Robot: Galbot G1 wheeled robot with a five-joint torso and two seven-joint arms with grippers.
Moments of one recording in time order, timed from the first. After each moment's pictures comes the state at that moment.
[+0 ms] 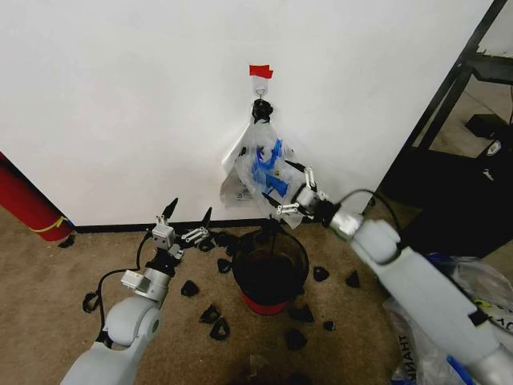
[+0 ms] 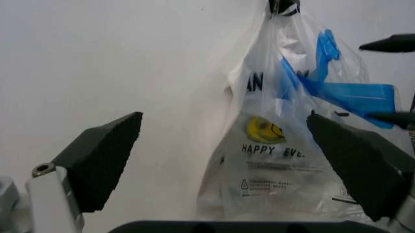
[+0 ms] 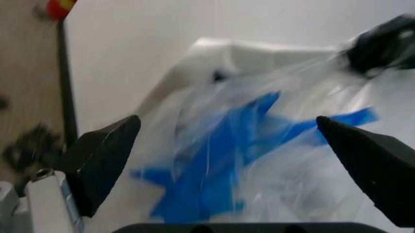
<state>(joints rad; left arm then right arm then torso) 1.26 -1.13 -0.40 -1.86 -0.39 -0.34 0.10 -0.58 0.95 -0.02 1.57 -0.09 0.31 -0.41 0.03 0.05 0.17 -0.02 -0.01</state>
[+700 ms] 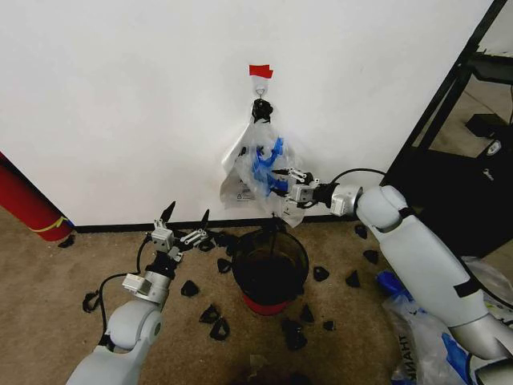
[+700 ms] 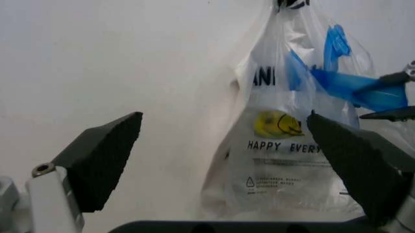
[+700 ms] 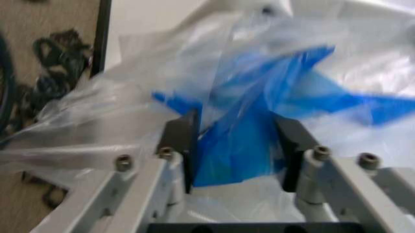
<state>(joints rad) 1.27 -1.15 -0.40 -1.85 -0.38 -0.35 0.08 -0.53 0.98 0.09 1.55 -0.36 0.30 -0.67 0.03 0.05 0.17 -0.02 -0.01</state>
